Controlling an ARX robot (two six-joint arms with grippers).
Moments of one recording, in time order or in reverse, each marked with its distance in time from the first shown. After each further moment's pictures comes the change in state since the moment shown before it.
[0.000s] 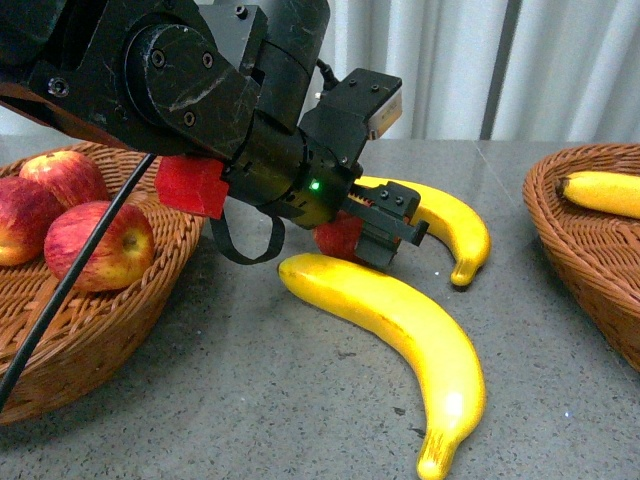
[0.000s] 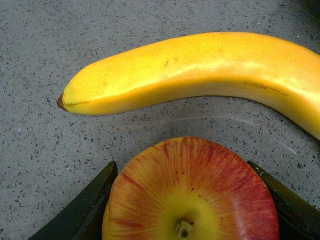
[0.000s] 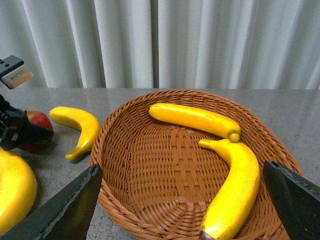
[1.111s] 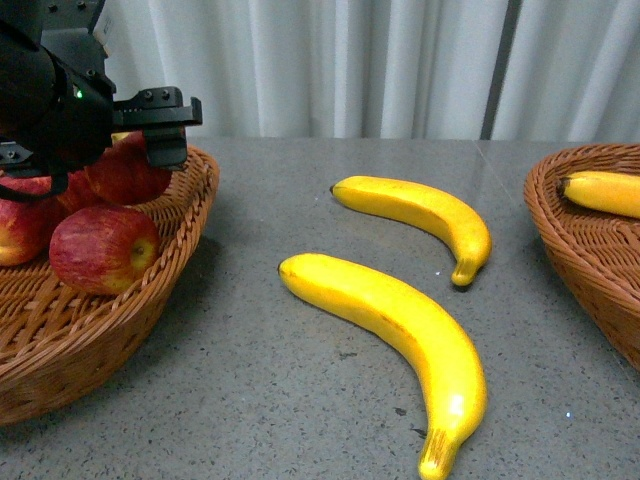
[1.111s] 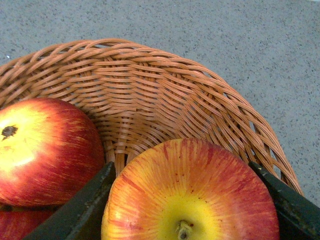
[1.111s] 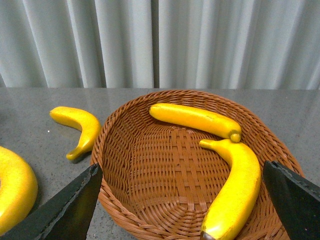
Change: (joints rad) left arm 0.292 -0.240 -0.141 -0.062 -0.296 -0.393; right arm 0.000 0.000 0.000 0.000 0.000 0.000
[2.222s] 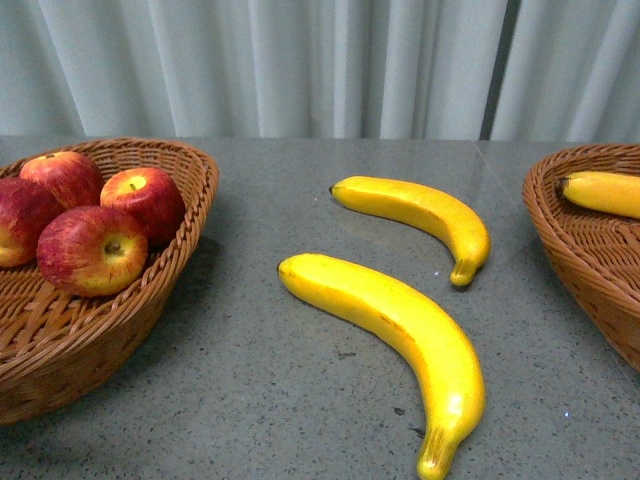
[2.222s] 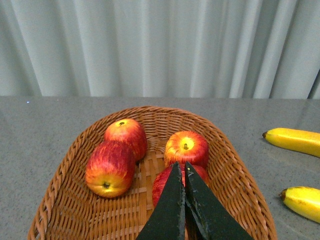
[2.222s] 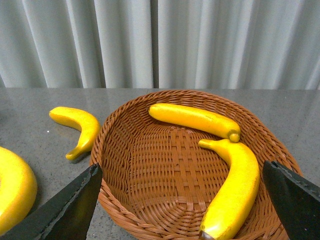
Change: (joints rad) left arm -0.004 -1.019 -0.983 0.576 0.016 0.184; right arm 0.000 0.000 0.000 0.000 0.000 0.000
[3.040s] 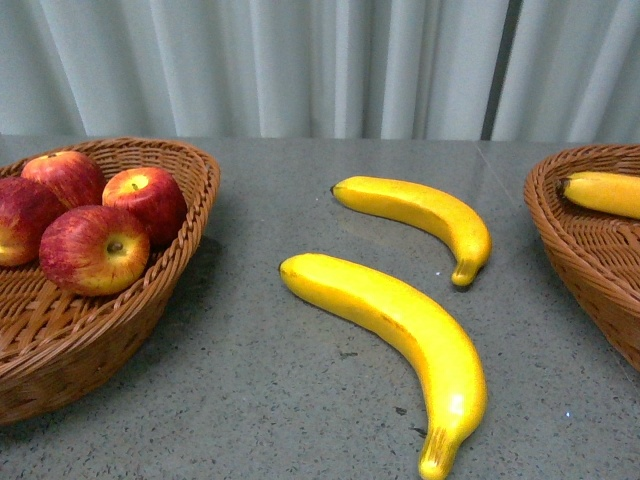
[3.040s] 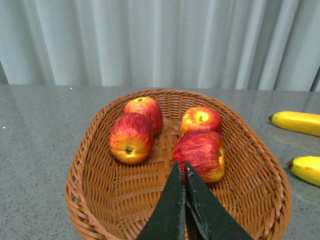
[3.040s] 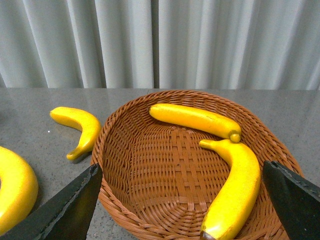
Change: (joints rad) left arm 0.168 -0.388 -0.175 -0.201 0.170 0.000; right arm 0.000 0.000 0.000 0.000 0.000 0.000
